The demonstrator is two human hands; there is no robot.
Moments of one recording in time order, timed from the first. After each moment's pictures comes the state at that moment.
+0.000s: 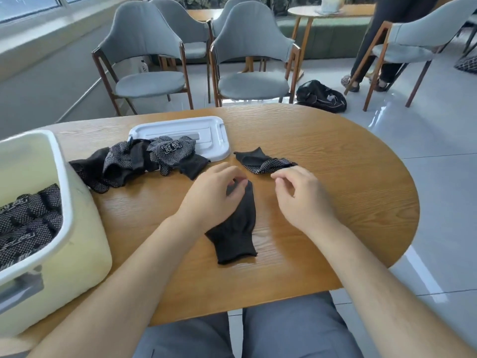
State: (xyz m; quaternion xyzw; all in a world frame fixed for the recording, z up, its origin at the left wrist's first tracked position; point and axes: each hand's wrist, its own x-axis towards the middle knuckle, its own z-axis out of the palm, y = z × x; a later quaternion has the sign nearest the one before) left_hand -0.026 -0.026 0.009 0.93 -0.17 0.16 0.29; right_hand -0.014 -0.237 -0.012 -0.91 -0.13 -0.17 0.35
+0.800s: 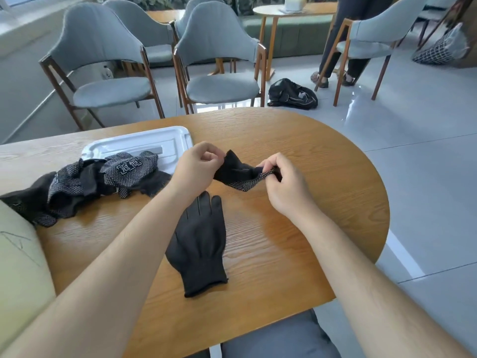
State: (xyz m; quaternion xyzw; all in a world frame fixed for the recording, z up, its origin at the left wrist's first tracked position) left_hand 0.067 -0.065 0.029 0.85 0.02 0.02 0.52; right_hand 0.033 -0.267 -0.003 -0.86 -0.04 -0.07 0.50
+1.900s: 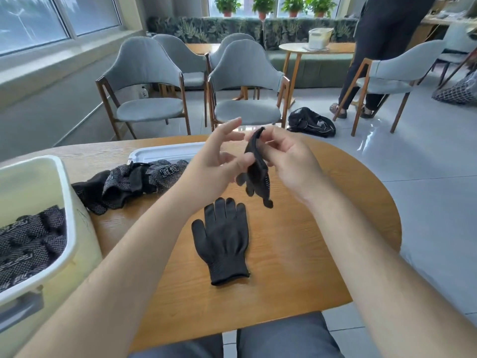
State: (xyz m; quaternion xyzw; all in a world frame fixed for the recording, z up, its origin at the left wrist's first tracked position) left_hand -0.021 -0.040 0.108 0.78 -0.17 0.06 0.59; right_hand 0.006 -0.217 0.112 -0.75 -0.21 -0.04 0.62
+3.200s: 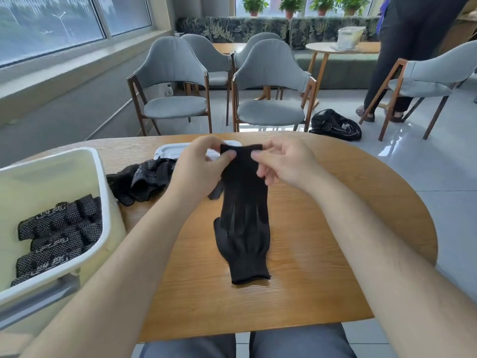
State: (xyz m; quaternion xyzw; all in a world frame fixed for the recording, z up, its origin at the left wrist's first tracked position) left_hand -0.019 0.005 0.099 0.86 0.03 0.20 0.46; right_hand 0.026 -0.186 0.110 -0.83 -0.20 0.05 0.52
